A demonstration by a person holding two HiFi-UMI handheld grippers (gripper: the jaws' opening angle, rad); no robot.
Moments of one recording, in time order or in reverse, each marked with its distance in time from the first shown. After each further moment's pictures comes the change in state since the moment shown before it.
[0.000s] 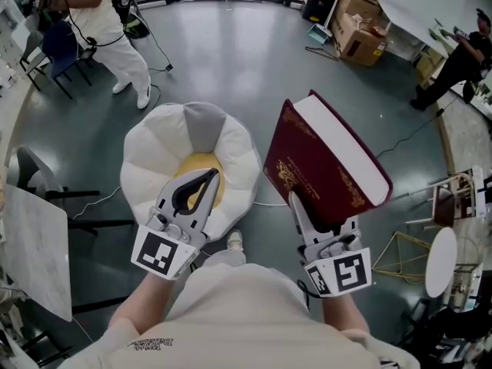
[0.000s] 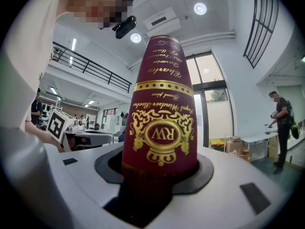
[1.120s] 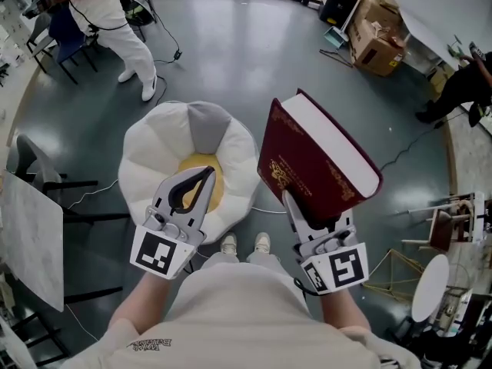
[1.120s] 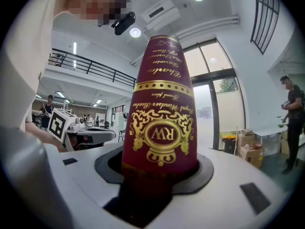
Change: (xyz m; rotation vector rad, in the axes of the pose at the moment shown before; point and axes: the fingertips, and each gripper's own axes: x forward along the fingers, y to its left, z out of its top) left arm 0.062 0.052 -0.017 0.029 0.043 0.108; right arm 0.086 -0.044 -0.022 0.030 0.066 0.126
